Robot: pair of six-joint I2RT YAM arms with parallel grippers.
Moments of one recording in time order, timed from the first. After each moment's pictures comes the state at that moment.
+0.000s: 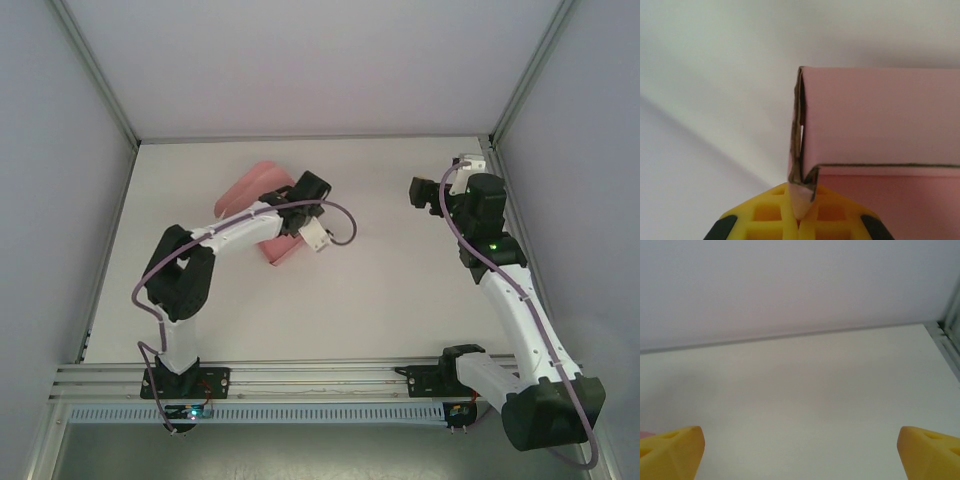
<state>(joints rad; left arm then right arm) -0.64 1.92 1.46 -0.53 -0.20 1.92 0.09 1.01 0.92 -0.29 -0.01 0.19</state>
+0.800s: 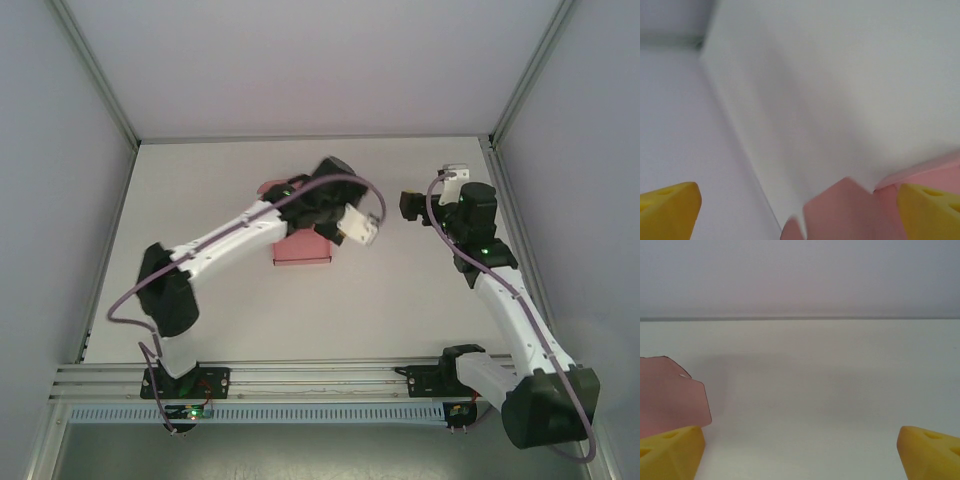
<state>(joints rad) -0.76 1.78 1.69 -0.61 0.10 1.31 0.09 1.05 0.81 -0.16 -0.15 0.11</state>
